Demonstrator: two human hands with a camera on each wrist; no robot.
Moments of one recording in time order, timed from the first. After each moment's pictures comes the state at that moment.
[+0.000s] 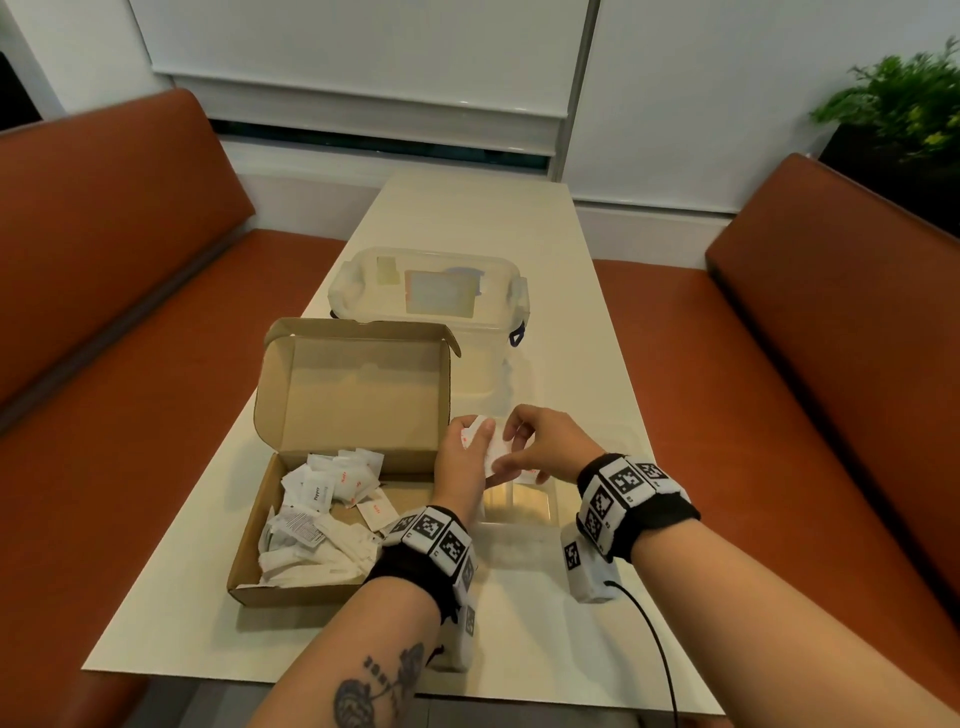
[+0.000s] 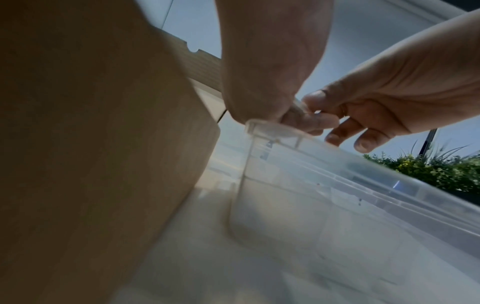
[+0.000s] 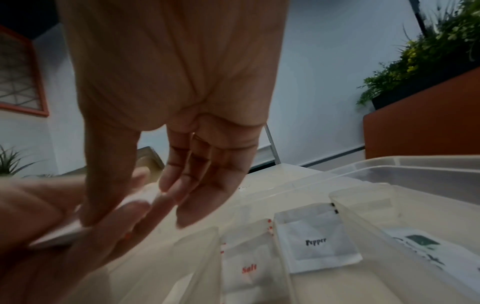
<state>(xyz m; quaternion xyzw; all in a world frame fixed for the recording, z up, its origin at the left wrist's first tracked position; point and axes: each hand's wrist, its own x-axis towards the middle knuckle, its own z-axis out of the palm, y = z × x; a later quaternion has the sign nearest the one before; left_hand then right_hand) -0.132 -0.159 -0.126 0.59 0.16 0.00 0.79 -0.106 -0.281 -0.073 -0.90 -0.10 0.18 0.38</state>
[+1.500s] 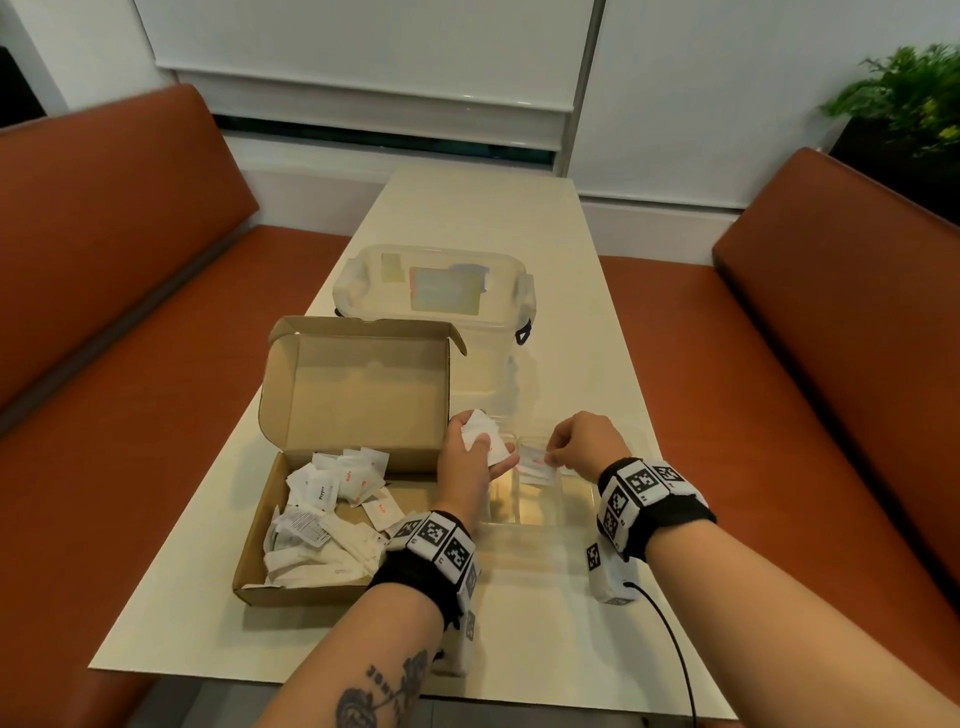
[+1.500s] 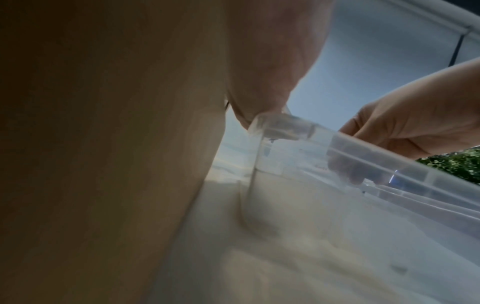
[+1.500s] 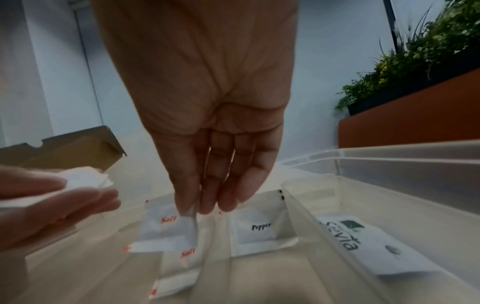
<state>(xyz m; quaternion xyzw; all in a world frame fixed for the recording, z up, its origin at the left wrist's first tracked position) -0.129 -0.158 -0.130 0.52 0.18 0.00 0.83 -0.092 -0.307 -0.090 -0.96 0.01 0.13 0.25</state>
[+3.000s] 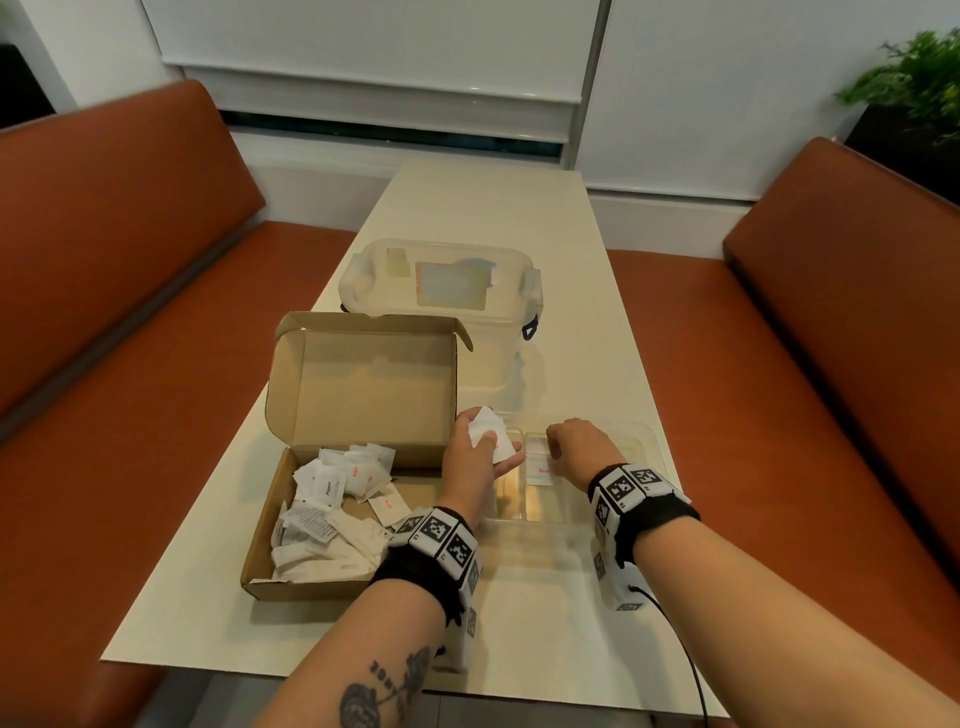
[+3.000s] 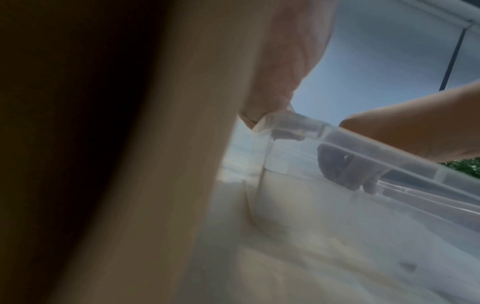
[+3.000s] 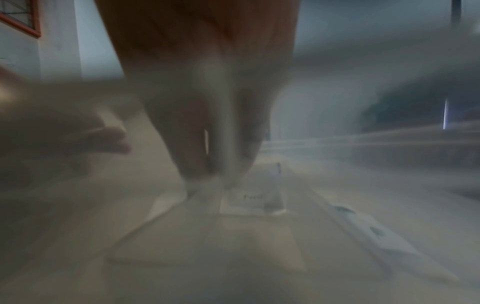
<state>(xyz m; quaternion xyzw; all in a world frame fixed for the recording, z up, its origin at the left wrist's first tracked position) -0.128 -0.155 -0.133 0.53 0.17 -0.02 0.83 -0.093 -0.296 -0.106 -0.99 -0.11 0.11 0.06</state>
